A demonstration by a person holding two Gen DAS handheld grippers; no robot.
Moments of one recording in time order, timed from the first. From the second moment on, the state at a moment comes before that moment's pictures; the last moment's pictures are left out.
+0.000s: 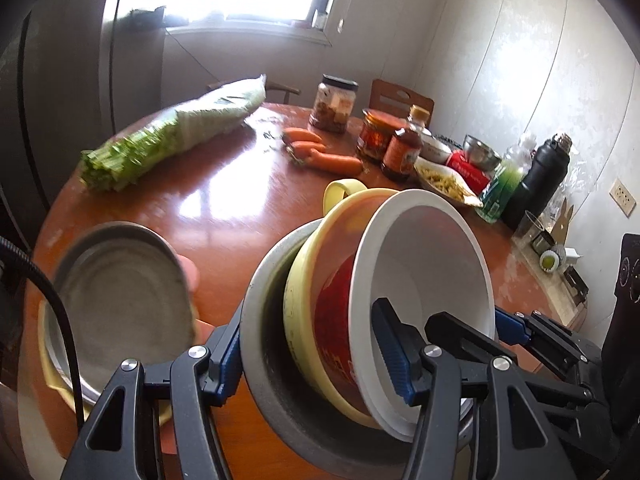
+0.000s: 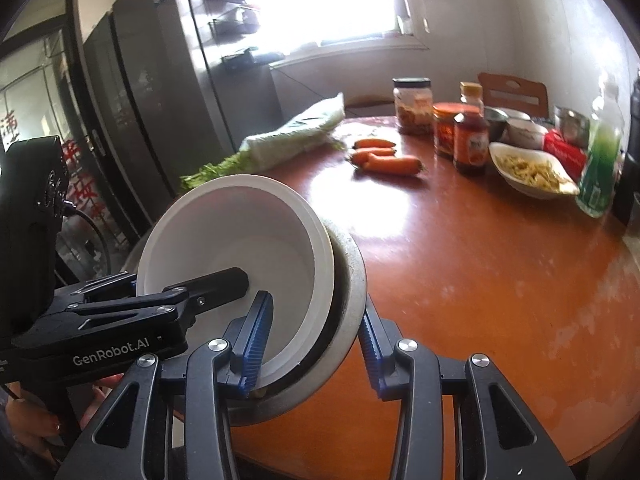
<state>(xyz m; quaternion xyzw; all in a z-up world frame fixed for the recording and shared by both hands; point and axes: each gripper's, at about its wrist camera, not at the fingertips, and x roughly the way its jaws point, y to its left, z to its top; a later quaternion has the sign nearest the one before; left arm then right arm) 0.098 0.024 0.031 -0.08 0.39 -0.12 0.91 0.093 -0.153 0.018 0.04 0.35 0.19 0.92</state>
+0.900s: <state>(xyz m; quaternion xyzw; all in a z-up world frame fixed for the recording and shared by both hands) 0.074 0.157 0.076 -0.10 0.34 -0.03 0.94 0.114 -0.014 0.064 -0.01 0.30 0.29 0.91</state>
